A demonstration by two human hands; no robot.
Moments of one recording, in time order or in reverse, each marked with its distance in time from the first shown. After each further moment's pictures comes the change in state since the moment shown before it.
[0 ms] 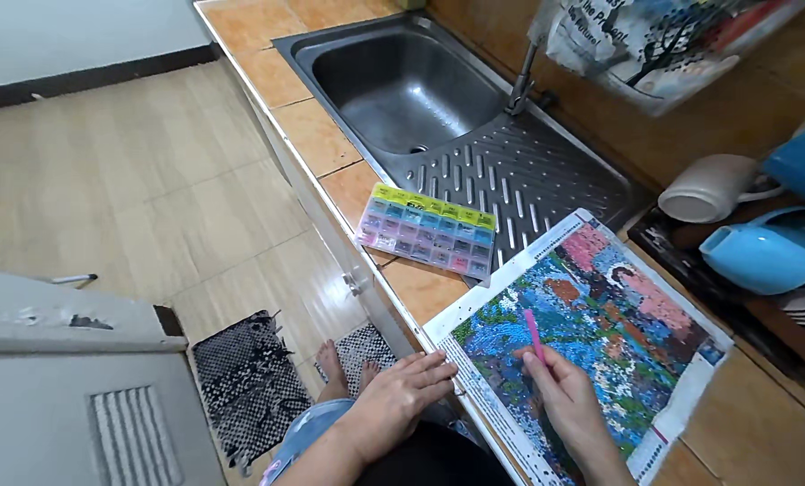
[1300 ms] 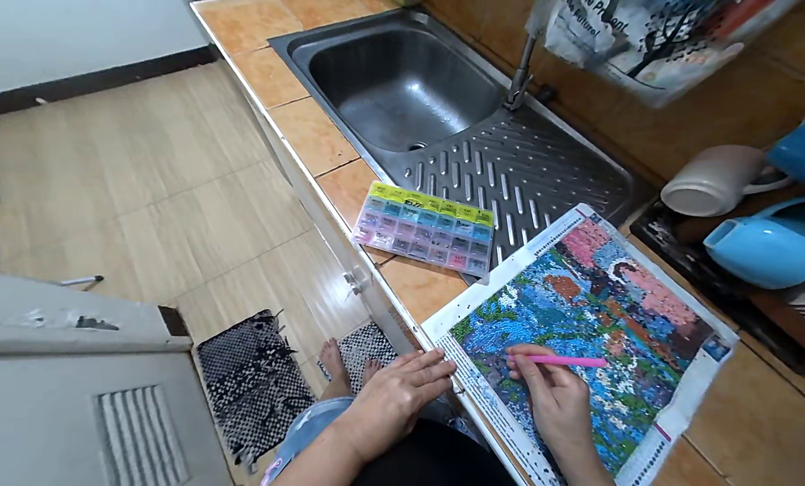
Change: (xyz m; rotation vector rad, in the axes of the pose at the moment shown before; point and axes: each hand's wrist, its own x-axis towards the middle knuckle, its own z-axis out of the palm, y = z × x) left_hand 0.001 0.002 -0.001 0.017 0.016 -0.012; right_hand -0.006 0.015 0.027 0.236 0.203 -0.263
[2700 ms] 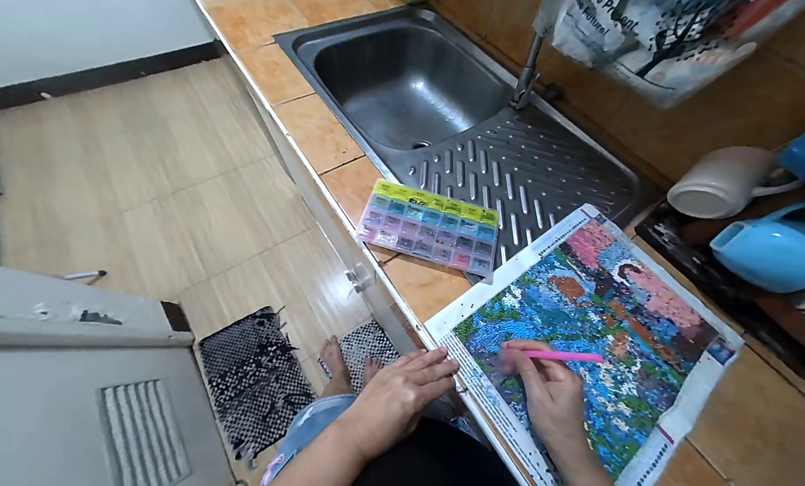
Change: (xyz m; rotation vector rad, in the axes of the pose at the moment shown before) left_hand 0.001 0.001 -0.001 -0.008 -0.005 -0.007; right_hand 0.004 0.000 0.010 0.083 -0.024 -0.027
